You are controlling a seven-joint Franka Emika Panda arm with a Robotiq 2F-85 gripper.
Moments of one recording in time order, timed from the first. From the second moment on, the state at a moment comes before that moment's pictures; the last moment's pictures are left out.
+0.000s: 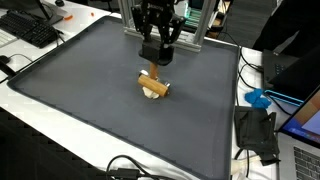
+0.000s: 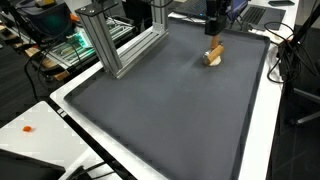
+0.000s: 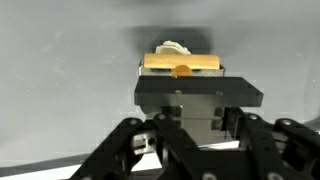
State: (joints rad) arm 0.19 0.27 0.08 -1.94 -0.11 2.38 0.46
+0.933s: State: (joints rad) arm 0.22 0.29 0.04 -1.90 -0.14 2.36 0.71
